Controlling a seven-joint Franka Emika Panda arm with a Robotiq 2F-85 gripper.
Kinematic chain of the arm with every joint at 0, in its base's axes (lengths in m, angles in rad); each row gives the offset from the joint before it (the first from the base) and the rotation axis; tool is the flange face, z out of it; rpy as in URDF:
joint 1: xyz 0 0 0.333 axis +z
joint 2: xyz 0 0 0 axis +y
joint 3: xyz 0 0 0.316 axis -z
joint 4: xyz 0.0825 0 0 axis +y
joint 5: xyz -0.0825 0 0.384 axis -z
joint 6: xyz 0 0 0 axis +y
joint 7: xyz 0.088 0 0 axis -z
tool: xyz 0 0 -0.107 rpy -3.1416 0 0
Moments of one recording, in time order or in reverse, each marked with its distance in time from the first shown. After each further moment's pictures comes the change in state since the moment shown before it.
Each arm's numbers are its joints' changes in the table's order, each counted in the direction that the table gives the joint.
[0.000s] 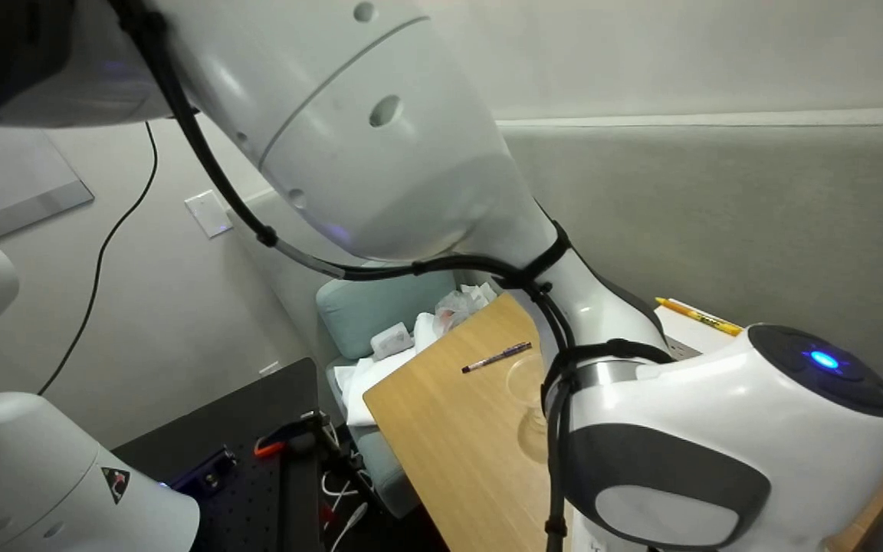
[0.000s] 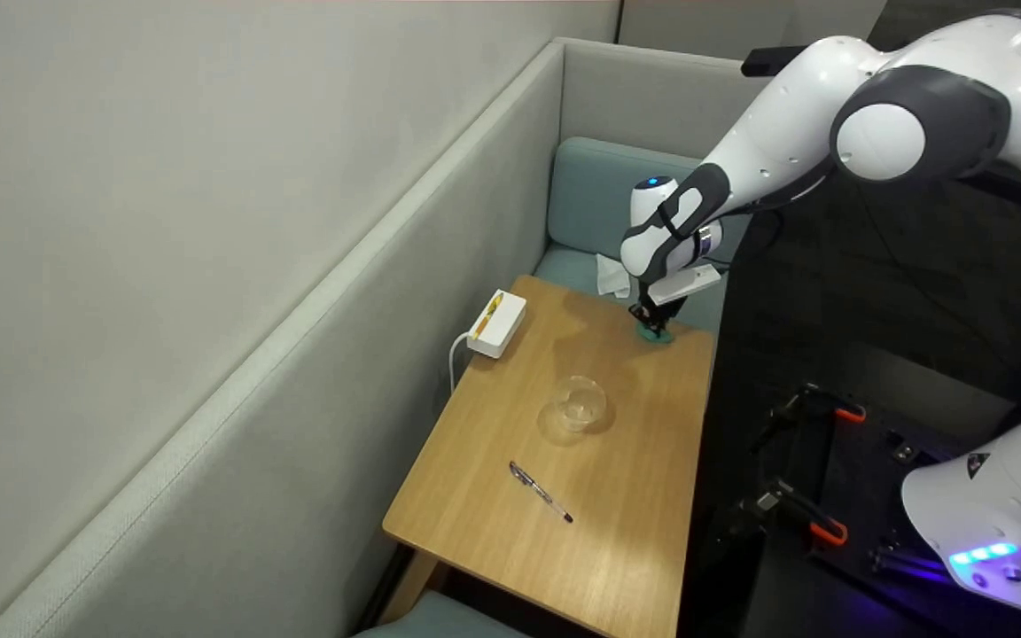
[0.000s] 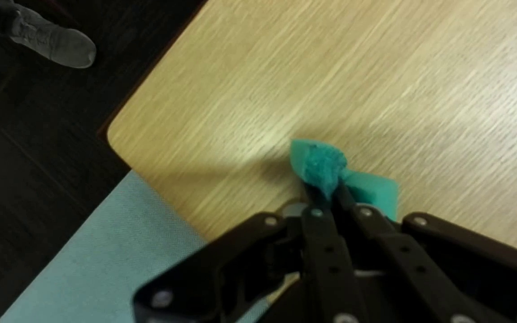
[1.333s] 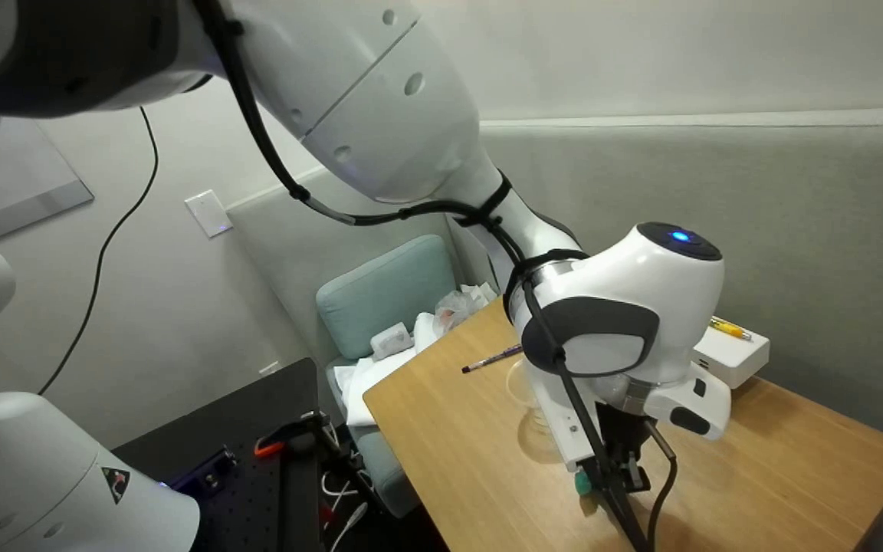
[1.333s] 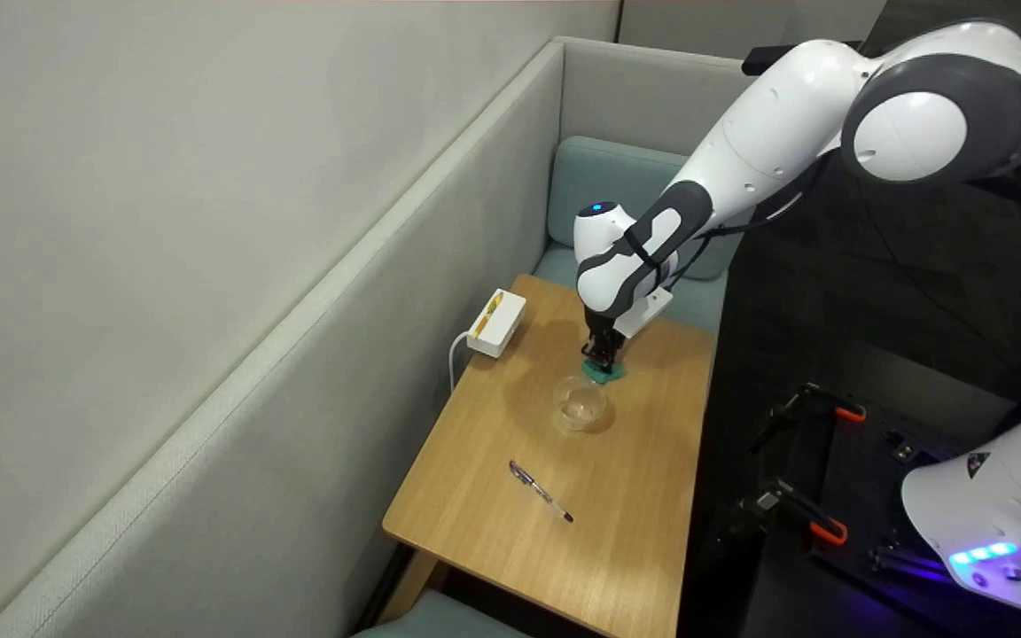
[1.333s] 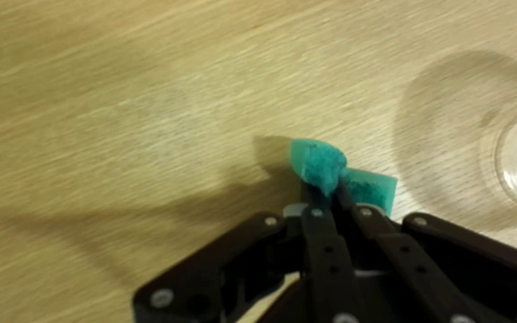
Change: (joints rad) arm 0.058 -0.025 -0.203 0.005 0.076 0.000 -0.200
